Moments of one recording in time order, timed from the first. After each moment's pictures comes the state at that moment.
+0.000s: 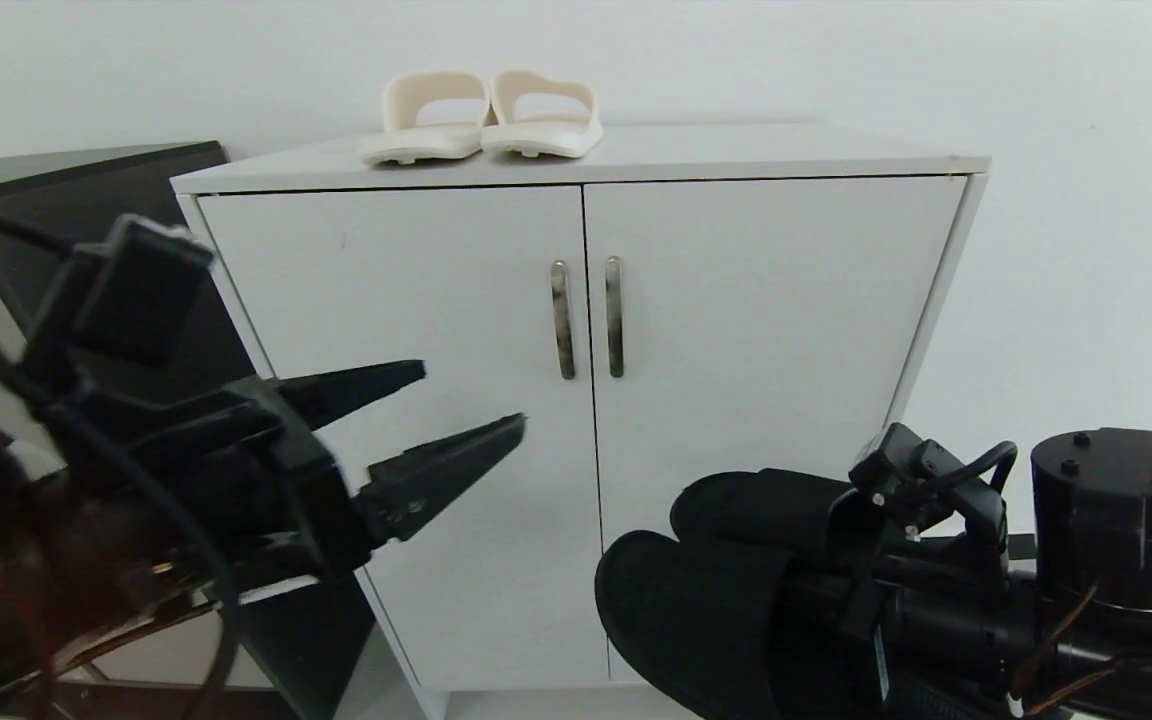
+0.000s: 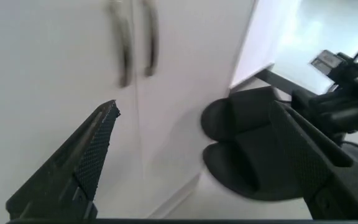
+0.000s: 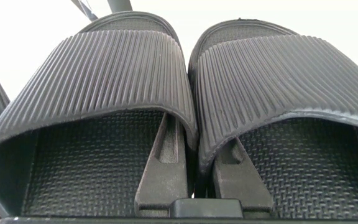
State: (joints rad) left arm -0.65 1.23 -0.61 -0.64 -0.12 -0.03; right arm 0.75 1.52 -0.52 -0.68 0.15 -0.01
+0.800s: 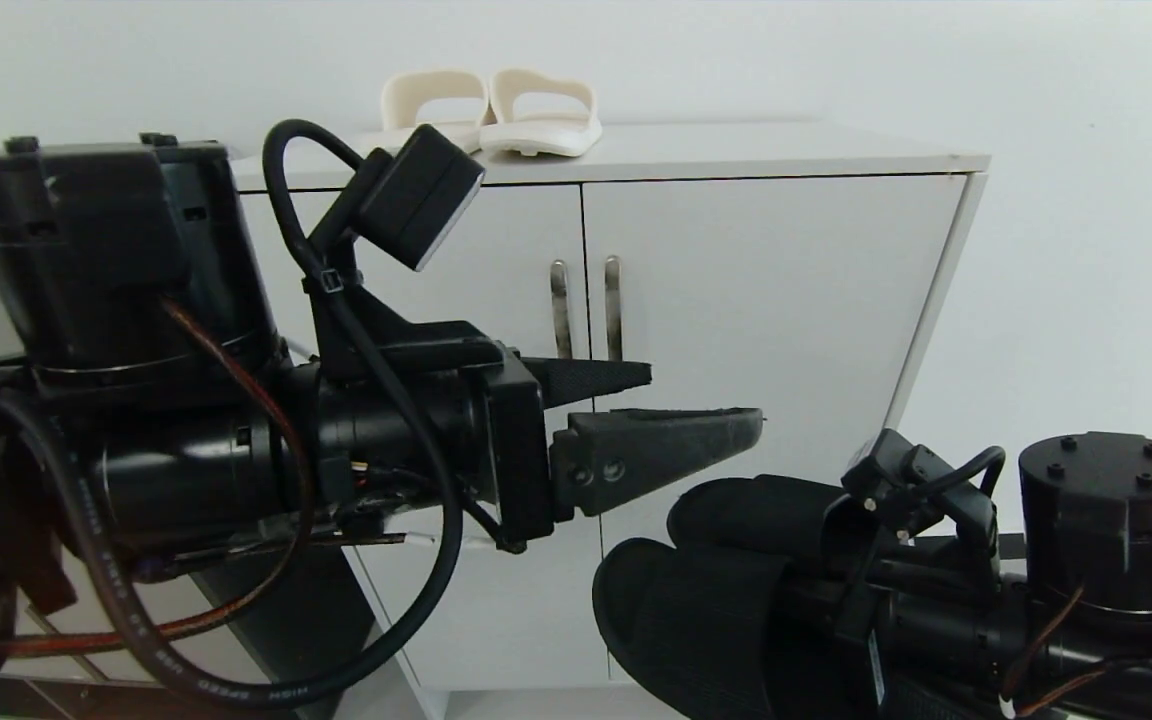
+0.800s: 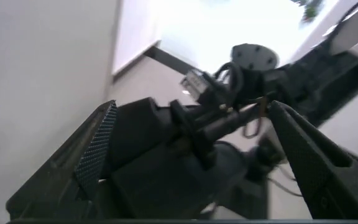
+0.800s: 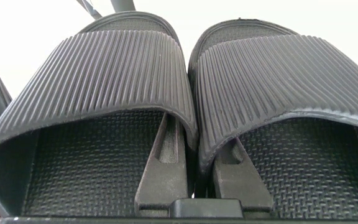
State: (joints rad) left arm -0.75 1.46 -0.92 -0.51 -0.49 -0.26; right arm 0.75 1.54 -0.52 -0.68 0.16 0.00
